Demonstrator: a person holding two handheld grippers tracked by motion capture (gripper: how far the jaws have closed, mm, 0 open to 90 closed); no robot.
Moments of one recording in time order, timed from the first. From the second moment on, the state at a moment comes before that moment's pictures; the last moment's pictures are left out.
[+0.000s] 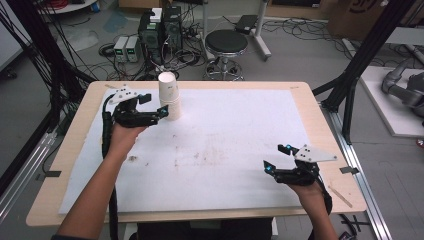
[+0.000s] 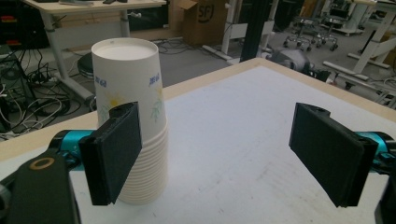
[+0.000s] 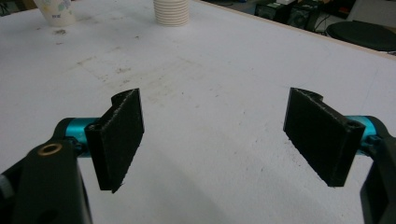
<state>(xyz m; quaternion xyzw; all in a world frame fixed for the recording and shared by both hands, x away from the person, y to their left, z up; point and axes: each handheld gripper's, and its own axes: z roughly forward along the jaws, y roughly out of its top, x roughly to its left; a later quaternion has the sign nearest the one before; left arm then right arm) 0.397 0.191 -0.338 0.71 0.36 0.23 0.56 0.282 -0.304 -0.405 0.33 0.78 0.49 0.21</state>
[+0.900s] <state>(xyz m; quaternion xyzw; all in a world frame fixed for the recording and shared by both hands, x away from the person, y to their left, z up) 0.490 0.169 -0.329 0.72 0.42 0.25 0.49 0.280 -0.306 -0.403 0.33 0.78 0.50 0.21</state>
